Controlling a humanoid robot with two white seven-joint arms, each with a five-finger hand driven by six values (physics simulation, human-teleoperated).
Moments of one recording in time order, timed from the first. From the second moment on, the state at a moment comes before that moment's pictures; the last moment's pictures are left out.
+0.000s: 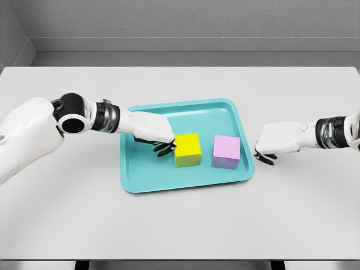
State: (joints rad) left arm -0.93 0.52 -1.06 -1.32 -0.37 -0.61 -0.61; right arm -0.79 -0.93 0.97 -1.59 0.50 -0.61 0.61
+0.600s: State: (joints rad) left arm -0.98 0.65 -1.05 -1.39 -0.30 -0.61 -0.61; right arm -0.81 -0.85 0.99 -1.61 0.50 -0.61 0.61
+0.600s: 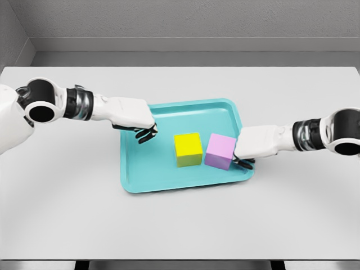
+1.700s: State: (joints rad) left arm -0.99 0.71 -1.04 -1.39 -0.27 -0.61 -0.61; right arm -0.84 -0.78 0.99 -1.48 0.50 -0.61 0.61
